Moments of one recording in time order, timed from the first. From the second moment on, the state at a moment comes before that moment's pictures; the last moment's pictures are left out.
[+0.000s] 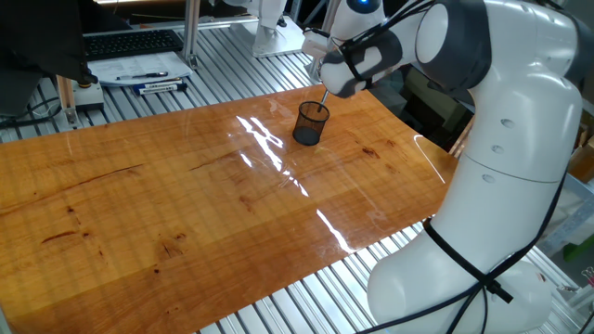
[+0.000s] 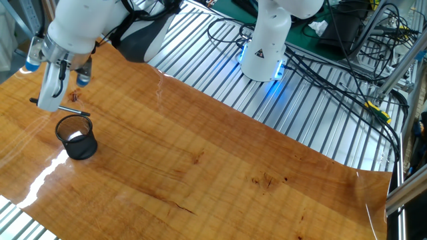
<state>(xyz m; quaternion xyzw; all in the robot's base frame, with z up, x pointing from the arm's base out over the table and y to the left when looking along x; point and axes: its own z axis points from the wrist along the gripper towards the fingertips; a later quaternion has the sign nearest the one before) 0.633 -0.308 0.233 0.40 0.87 -0.10 0.27</state>
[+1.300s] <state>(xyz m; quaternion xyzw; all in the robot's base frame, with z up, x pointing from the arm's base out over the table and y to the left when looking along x) 0.642 -0.305 0.225 0.41 0.86 -0.10 0.28</state>
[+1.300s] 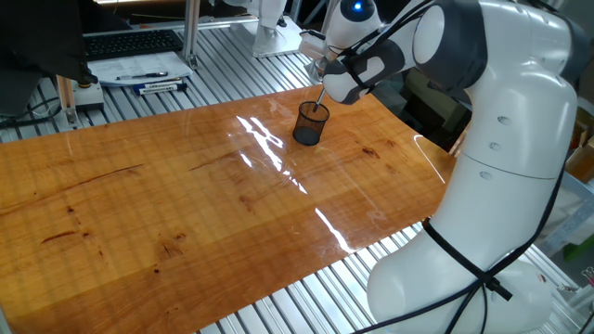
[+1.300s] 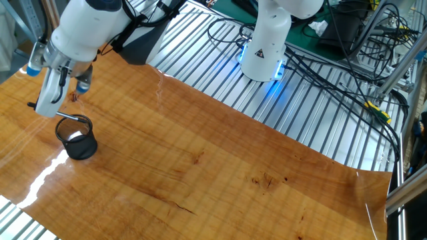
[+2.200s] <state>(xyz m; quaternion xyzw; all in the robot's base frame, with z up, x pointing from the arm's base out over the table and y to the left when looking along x) 0.652 -0.315 0.207 0.40 0.86 -0.09 0.29</state>
